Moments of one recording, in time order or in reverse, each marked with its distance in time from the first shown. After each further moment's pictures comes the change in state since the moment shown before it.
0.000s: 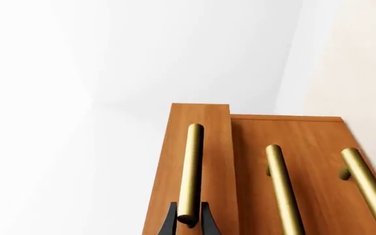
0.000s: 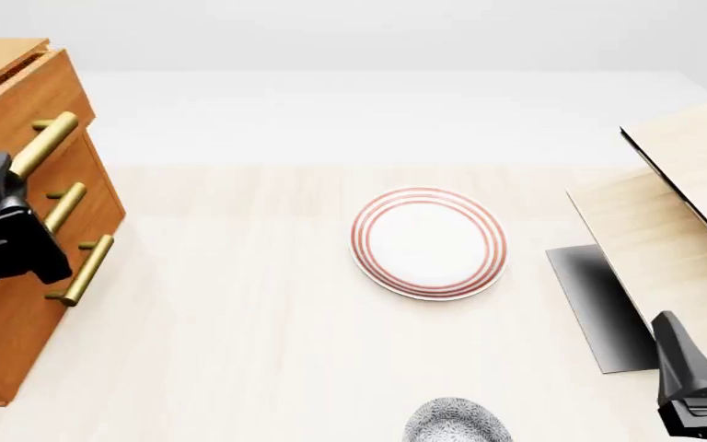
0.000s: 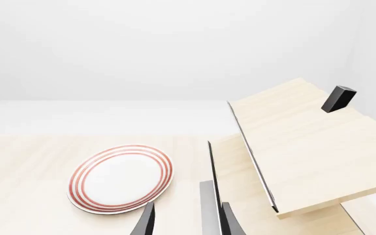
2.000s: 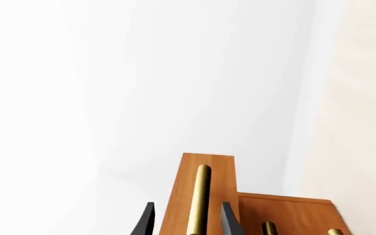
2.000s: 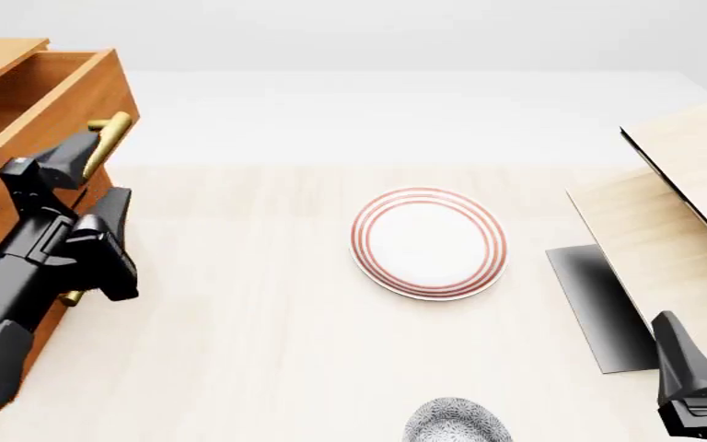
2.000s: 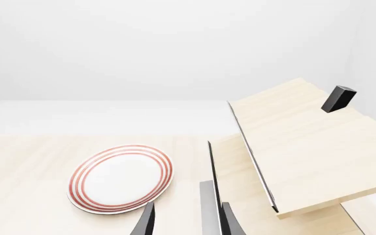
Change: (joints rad) left arm -0.316 -0.030 0.032 -0.046 0.003; right arm 0.000 0.000 0.000 0.000 0.000
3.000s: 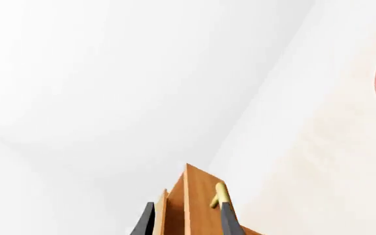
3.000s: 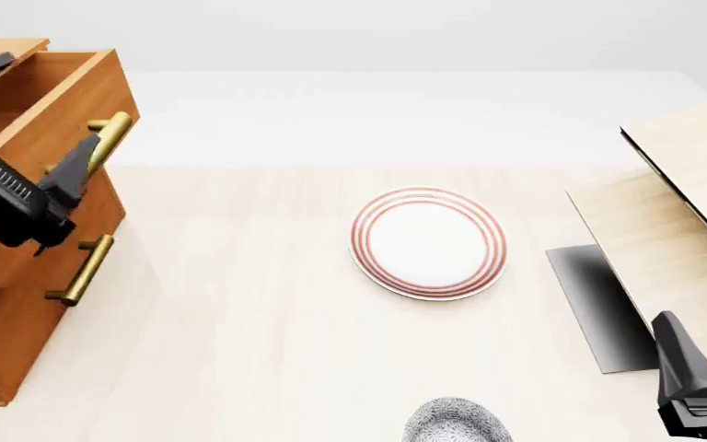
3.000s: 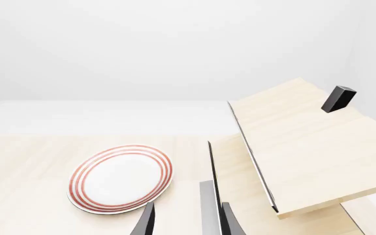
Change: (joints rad) left arm -0.071 -0.405 -0.283 0.756 -0.540; right arm 0.000 0.000 0.000 0.000 0.000
